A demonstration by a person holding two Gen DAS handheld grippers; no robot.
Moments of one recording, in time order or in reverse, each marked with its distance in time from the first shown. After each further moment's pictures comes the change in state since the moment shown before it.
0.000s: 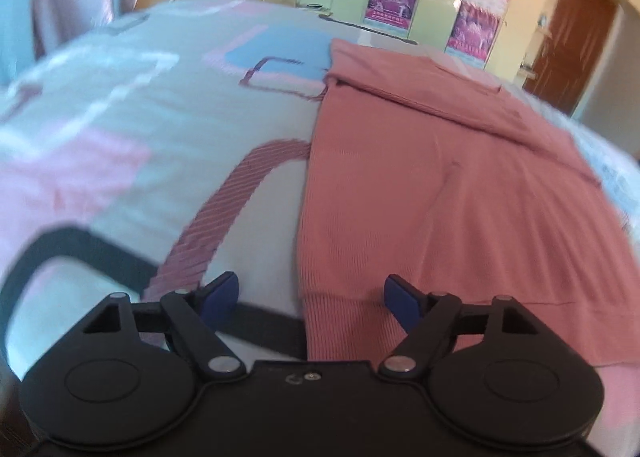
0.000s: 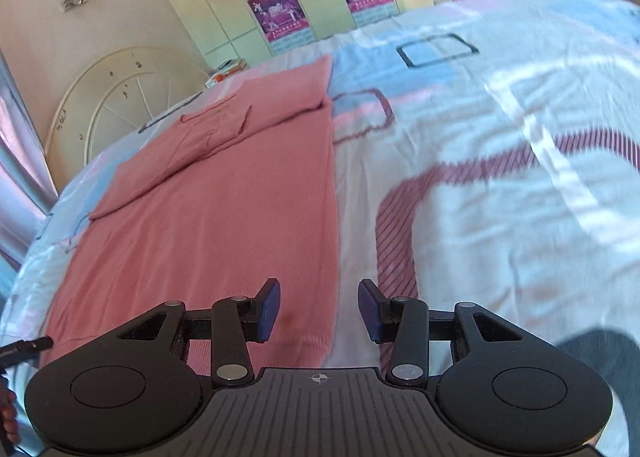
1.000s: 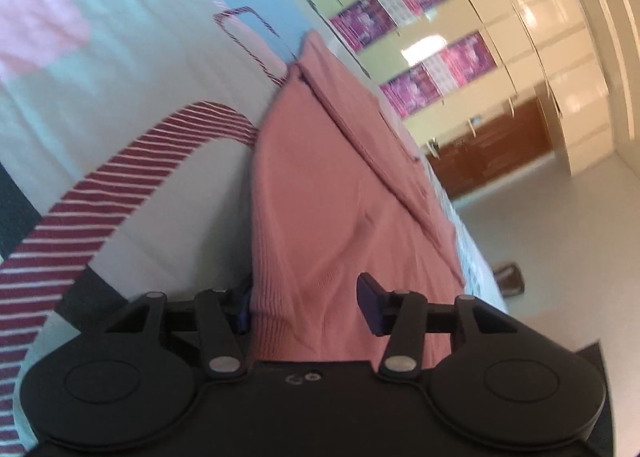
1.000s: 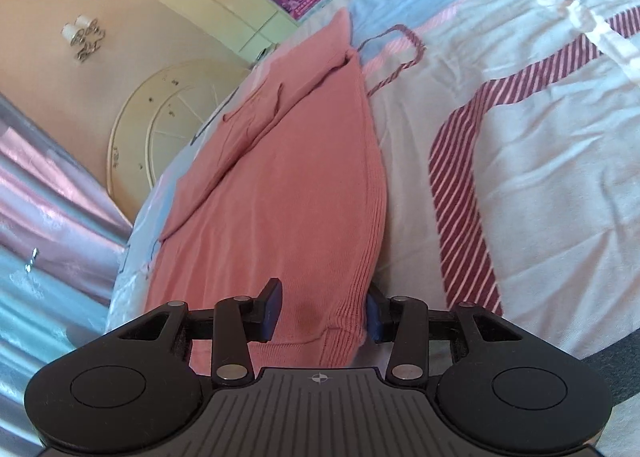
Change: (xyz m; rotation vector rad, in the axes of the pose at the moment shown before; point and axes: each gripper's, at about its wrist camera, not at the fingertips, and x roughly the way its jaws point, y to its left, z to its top) left arm 0.053 0.033 0.009 -0.414 0.050 -0.496; right arm 0.027 -0.024 0.007 0.224 0.105 0.292
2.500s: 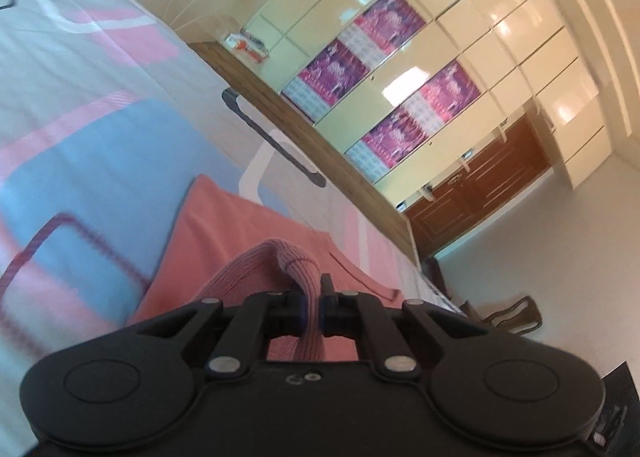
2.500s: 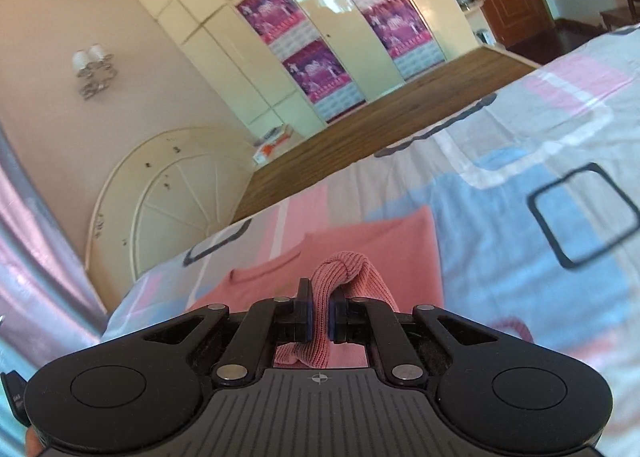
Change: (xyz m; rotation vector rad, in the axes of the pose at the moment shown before) left arm 0.148 -0.106 0.219 0.118 -0.140 0.016; right arm 0.095 0.093 0.235 -0.142 -0.240 -0.074
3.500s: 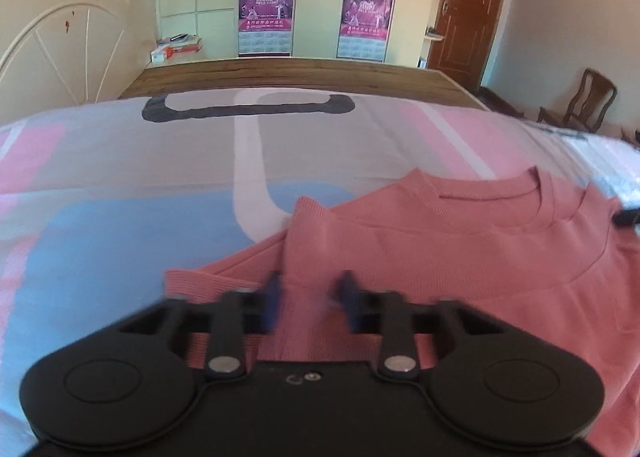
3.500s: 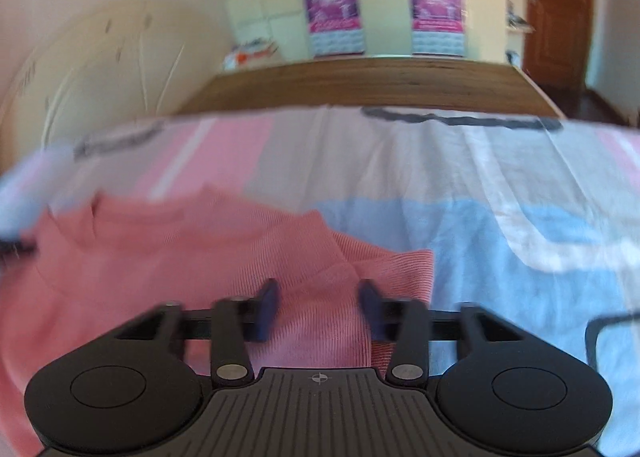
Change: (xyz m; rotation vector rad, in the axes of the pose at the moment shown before) left arm 0.158 -0.006 0.020 0.678 0.212 0.220; right arm 0.178 -0.020 0.004 -0.466 0.215 -0.250
